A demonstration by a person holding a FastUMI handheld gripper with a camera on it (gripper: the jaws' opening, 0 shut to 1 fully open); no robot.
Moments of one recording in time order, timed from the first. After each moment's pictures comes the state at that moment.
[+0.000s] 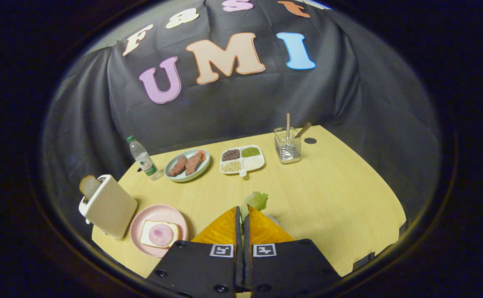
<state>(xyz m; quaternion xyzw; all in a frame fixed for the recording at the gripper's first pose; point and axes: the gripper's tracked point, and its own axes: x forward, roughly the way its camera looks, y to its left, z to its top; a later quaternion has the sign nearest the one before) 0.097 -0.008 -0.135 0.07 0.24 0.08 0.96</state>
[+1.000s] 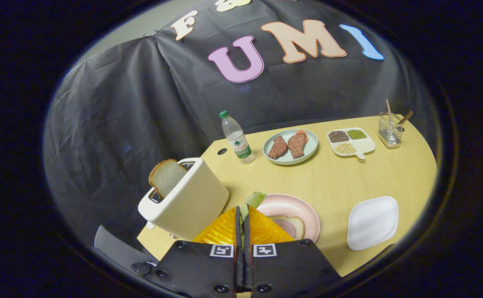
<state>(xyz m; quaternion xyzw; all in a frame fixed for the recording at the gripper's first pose) 0.036 0.237 -0.162 0.08 0.29 0.28 0.91</state>
